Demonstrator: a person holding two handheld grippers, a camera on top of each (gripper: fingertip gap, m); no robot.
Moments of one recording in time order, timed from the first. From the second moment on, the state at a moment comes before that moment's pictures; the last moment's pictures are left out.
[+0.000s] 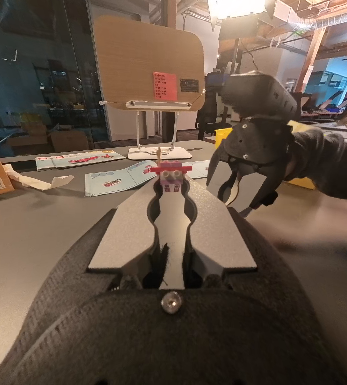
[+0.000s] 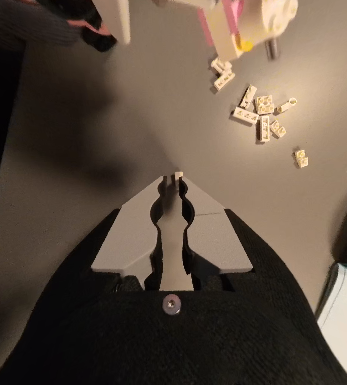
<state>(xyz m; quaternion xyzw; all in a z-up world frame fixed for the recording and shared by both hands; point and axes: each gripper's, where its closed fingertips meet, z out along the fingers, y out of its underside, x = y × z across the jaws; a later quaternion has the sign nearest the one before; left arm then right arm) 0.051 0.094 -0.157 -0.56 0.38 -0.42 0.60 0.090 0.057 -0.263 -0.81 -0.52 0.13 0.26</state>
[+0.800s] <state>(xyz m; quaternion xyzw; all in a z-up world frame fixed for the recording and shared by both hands) 0.052 0.092 -0.157 -0.56 0.38 -0.43 0.60 0.105 0.053 -0.258 -0.81 -0.44 0.21 0.33</state>
